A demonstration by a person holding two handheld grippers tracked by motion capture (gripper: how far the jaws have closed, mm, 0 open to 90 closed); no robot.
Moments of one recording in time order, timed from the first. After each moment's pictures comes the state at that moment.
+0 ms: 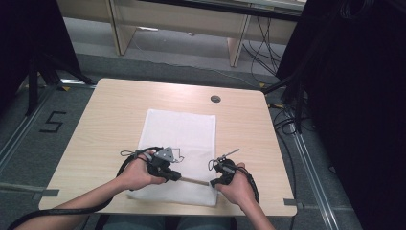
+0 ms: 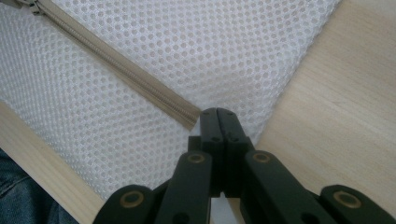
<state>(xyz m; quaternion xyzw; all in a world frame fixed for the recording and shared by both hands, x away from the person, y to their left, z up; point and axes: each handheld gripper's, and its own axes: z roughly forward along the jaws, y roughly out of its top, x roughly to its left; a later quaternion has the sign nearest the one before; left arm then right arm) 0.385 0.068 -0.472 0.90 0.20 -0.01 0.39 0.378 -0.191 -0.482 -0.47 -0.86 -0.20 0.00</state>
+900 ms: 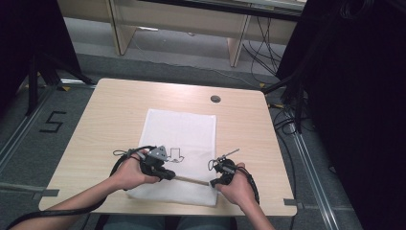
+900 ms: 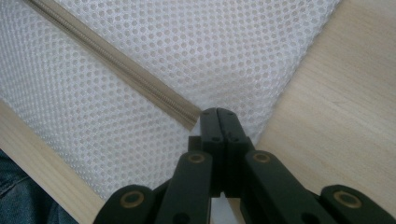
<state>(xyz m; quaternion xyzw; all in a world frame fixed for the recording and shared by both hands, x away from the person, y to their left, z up) 0.385 0.086 -0.470 0.90 0.21 -0.01 0.39 0.379 -0.192 -0.482 -0.47 -0.86 -0.20 0.00</state>
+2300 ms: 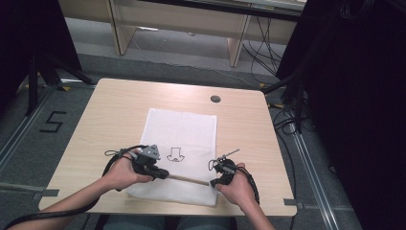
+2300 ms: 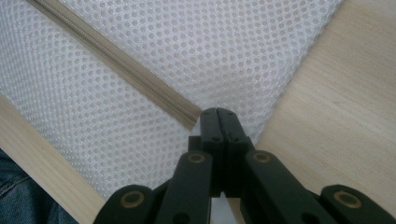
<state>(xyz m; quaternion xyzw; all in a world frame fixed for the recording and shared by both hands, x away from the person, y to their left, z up) 0.384 0.106 -0.471 0.89 0.23 -0.01 0.39 0.378 -0.191 -0.482 -0.47 -0.86 -0.20 0.00</state>
